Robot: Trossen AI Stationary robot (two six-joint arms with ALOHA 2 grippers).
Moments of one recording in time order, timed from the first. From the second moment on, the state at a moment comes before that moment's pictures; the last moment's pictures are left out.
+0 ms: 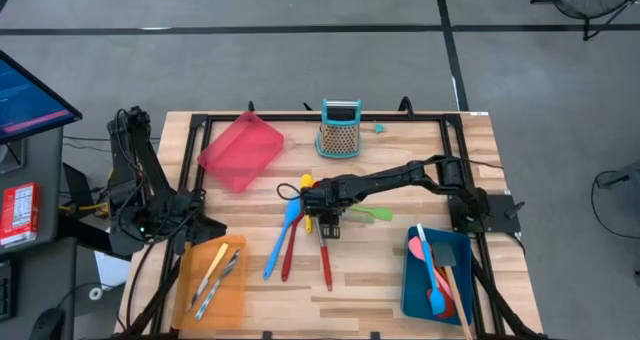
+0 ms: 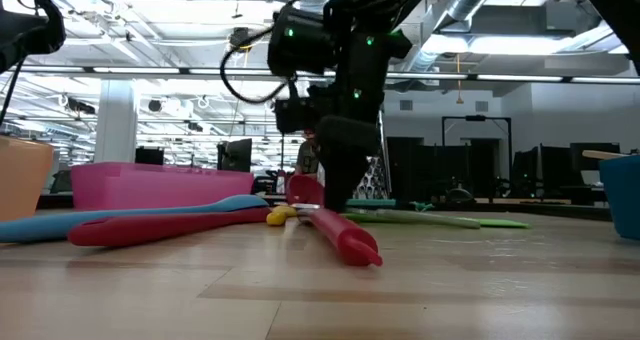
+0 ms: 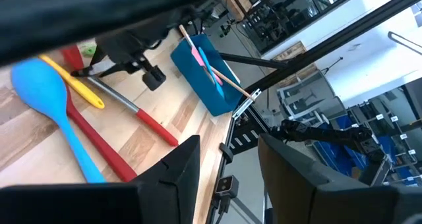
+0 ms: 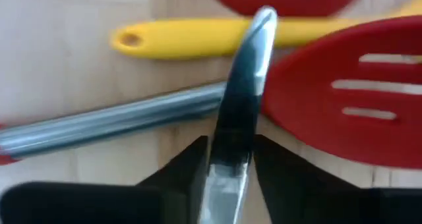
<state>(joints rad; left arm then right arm) -1.21 0.69 0.74 -0.64 -1.11 -1.48 0.04 2.18 1.59 -0.74 0.04 0.04</state>
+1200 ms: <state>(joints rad) -1.19 0.69 0.74 -0.63 -1.39 -1.36 0.02 1.62 1.59 -0.45 -0.03 0.31</state>
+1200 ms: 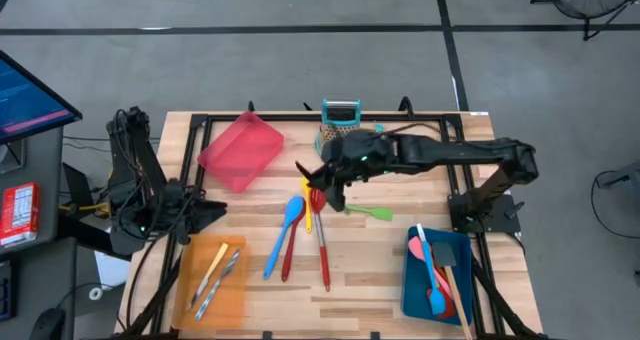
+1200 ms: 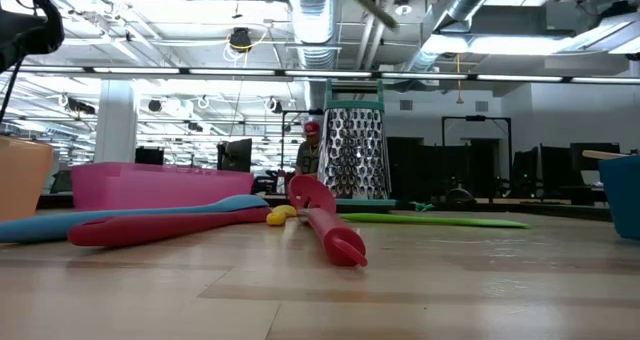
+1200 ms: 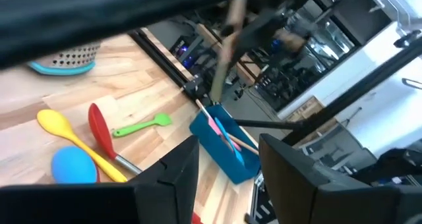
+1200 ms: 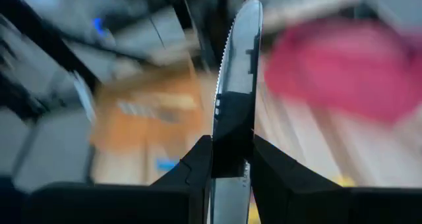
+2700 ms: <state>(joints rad) -0.14 1.01 0.74 0.66 0.05 -0.55 0.12 1.55 1.59 0.17 -0.13 0.27</state>
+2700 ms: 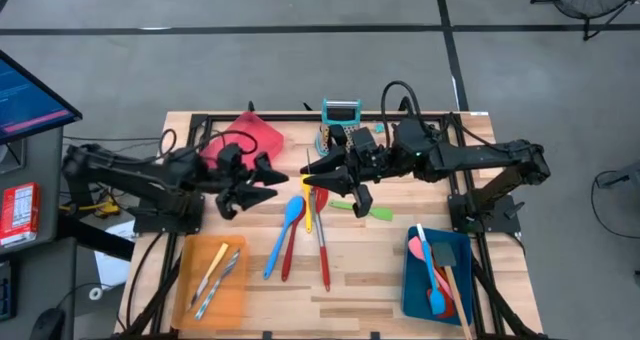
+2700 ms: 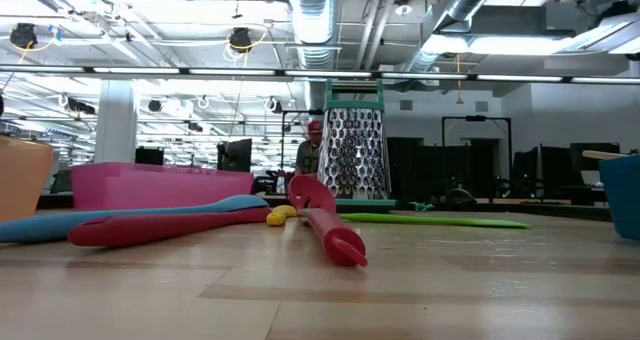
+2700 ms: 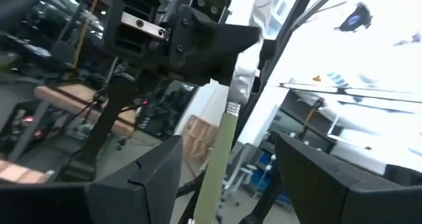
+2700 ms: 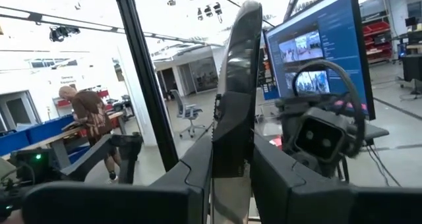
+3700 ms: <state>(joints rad) -0.02 1.28 0.87 0.76 0.43 -0.56 0.12 1.55 1.59 0.17 -0.13 0.25</state>
